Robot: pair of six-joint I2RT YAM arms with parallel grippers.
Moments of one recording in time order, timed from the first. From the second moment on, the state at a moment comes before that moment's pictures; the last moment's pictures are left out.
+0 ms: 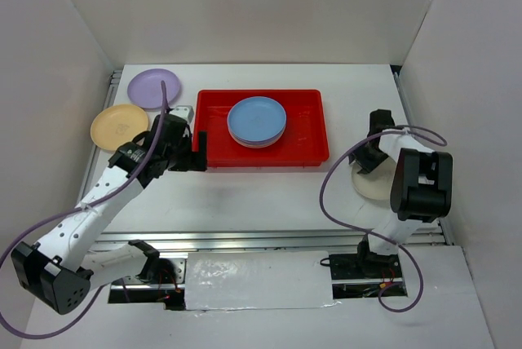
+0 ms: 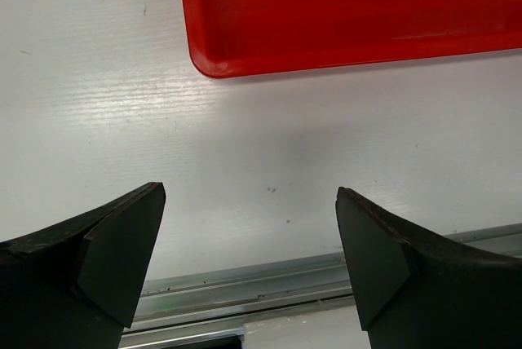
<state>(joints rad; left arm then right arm) -0.47 1.11 1.09 -0.84 -0.18 -0.37 -0.15 1.67 0.98 -0.56 0.07 0.79</state>
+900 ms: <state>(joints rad) -0.40 1.05 1.09 -0.83 -0.29 -0.40 0.12 1.53 1.48 -0.75 0.12 0.72</state>
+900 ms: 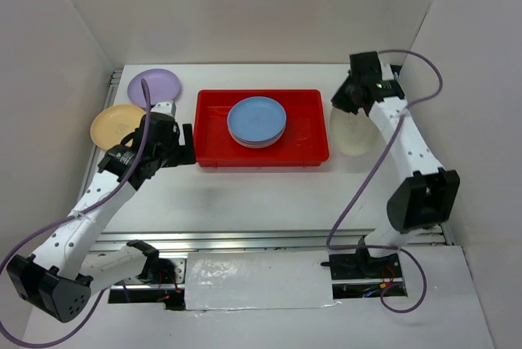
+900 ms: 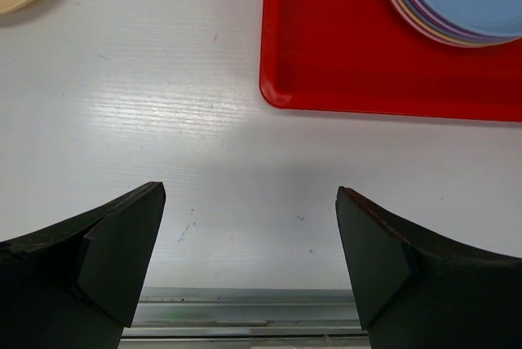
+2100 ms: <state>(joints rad) -0.38 1.10 1.08 -0.83 -0.32 -0.40 0.59 2.28 2.36 -0.85 -0.08 0.56</state>
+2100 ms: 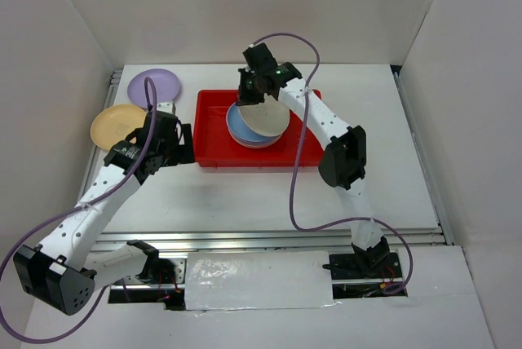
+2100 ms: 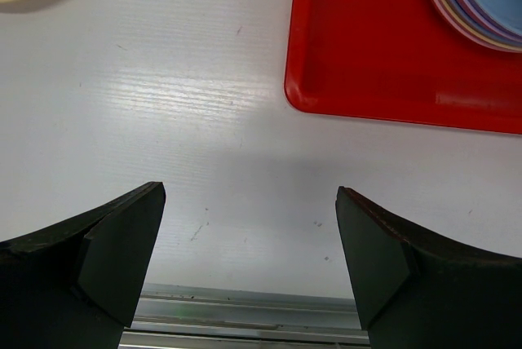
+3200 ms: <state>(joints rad) 0.31 1.46 1.07 -0.58 -0.20 -0.97 0.68 1.08 1.12 -0.33 -0.56 0.43</state>
